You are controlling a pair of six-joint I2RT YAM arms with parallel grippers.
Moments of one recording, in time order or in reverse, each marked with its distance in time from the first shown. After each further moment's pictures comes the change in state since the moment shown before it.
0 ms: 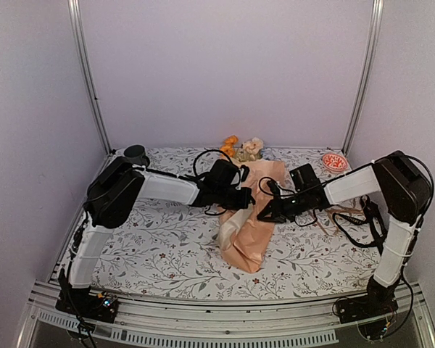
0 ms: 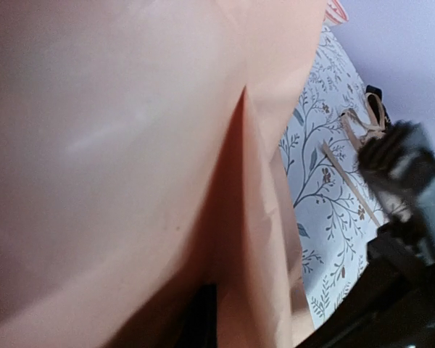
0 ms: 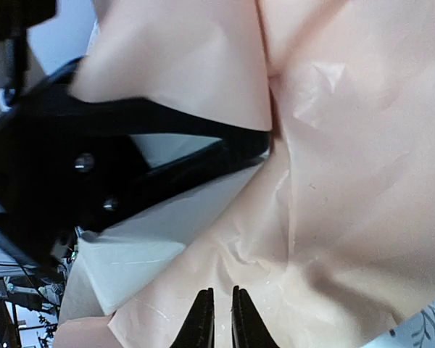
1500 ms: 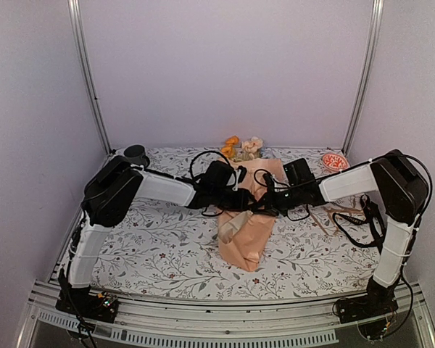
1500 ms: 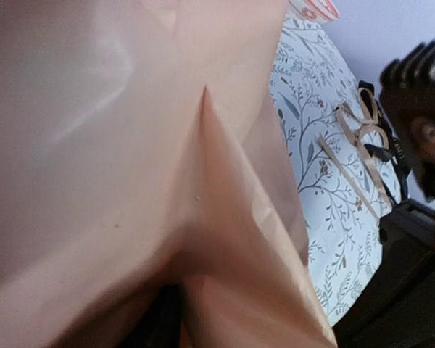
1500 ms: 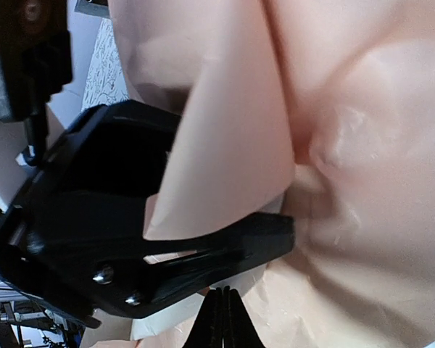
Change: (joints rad) left arm 0.023 -0.019 -0.067 0.071 0.032 0.015; right arm 0.043 -0.004 0.064 0.035 0.089 0.120
